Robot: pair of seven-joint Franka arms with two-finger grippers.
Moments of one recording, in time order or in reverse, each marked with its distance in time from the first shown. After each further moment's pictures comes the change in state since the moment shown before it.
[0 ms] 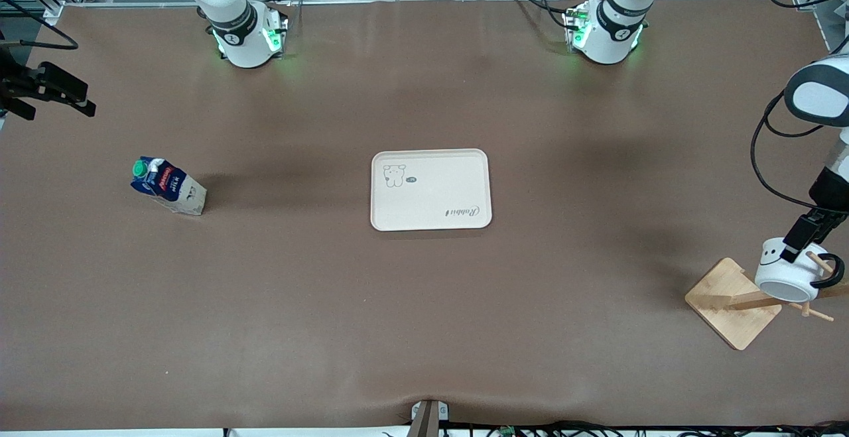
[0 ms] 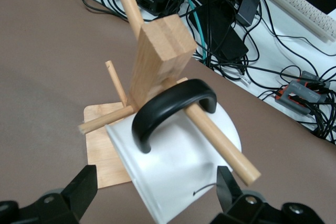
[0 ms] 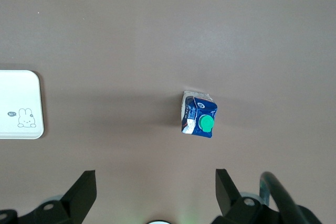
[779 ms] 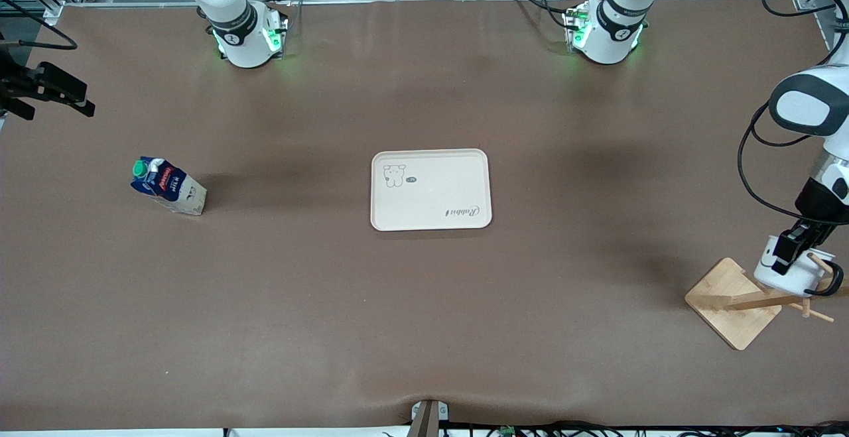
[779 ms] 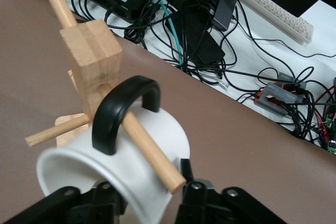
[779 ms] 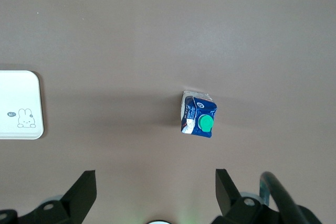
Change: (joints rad) left arm -0.008 0.027 -0.050 0.034 0.000 0.032 -0.002; right arm -0.001 0.000 -0.001 0.000 0.000 0.000 0.000
